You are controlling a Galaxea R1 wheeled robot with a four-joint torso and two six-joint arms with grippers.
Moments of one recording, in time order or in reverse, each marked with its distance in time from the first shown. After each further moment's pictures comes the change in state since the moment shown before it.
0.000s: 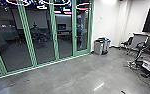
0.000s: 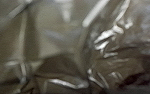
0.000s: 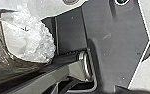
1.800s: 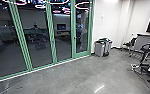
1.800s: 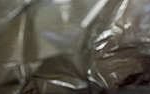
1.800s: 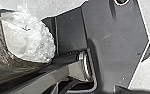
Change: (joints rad) left arm 0.000 0.002 0.000 0.000 0.000 0.000; right arm 0.000 0.004 -0.005 0.000 0.000 0.000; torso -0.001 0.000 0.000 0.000
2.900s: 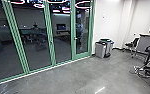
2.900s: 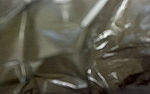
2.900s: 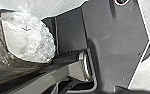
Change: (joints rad) left arm 0.000 0.000 0.000 0.000 0.000 0.000; right arm 0.000 0.000 0.000 0.000 0.000 0.000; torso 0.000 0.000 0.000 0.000
